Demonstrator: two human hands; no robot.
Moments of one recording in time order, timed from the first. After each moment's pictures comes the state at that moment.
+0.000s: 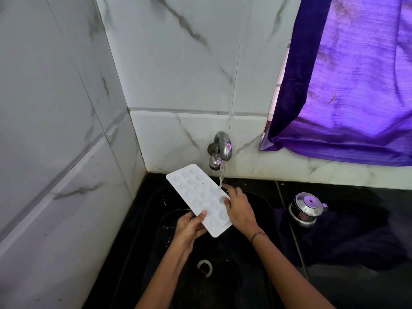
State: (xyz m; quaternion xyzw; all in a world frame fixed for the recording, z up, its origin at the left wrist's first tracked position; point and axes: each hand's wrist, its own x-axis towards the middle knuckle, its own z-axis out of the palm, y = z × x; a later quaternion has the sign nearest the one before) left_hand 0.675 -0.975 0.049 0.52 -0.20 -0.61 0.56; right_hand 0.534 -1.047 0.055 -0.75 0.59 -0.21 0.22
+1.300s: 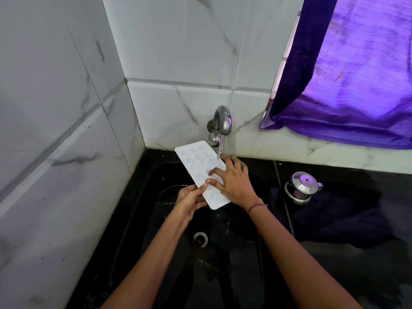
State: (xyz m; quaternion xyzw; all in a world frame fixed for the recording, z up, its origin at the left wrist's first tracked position) left_hand 0.669 -0.978 0.047 0.50 -0.23 -0.64 0.54; right_hand 0.529 -1.042 0.068 -0.86 0.50 -0.13 0.02
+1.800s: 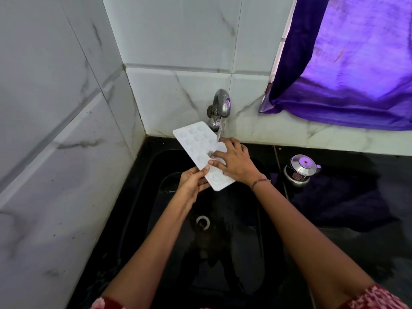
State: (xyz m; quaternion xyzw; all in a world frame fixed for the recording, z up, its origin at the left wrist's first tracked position) left_hand 0.661 -0.968 0.058 0.48 -0.23 -0.63 0.57; right_hand 0.522 -1.045 0.081 -0.87 0.47 -0.09 0.05
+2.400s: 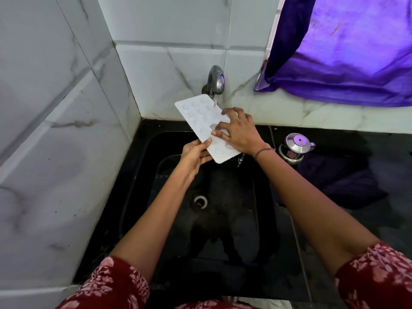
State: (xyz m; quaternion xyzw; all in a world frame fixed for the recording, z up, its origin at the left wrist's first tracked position) left_hand 0.648 -0.978 0.073 0.48 -0.26 -0.62 0.56; right_hand 0.504 -1.049 0.105 -0.88 0.47 -0.10 -0.01
